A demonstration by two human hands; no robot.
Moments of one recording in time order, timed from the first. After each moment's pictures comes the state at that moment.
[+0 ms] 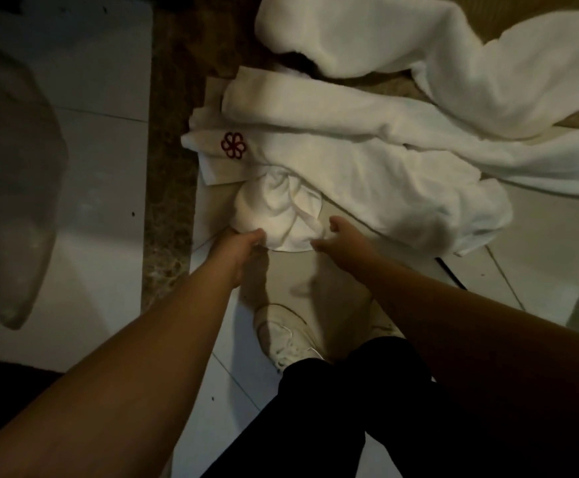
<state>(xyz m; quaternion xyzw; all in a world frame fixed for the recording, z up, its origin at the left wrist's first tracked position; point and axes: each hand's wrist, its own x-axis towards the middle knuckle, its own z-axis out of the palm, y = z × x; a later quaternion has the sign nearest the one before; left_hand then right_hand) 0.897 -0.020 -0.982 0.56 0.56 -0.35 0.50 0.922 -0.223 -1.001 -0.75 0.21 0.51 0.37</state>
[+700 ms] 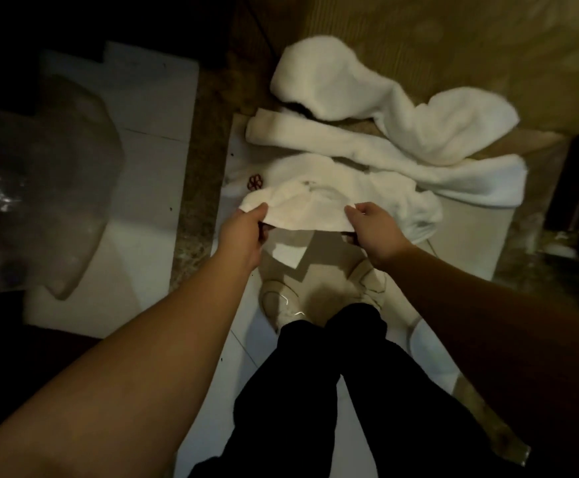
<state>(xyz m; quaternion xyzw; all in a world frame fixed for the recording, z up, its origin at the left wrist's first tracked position) 0.920 -0.043 -0.793 0.44 0.59 -0.18 0.65 0.949 -0.253 -0.805 -0.72 0.32 0.37 0.49</state>
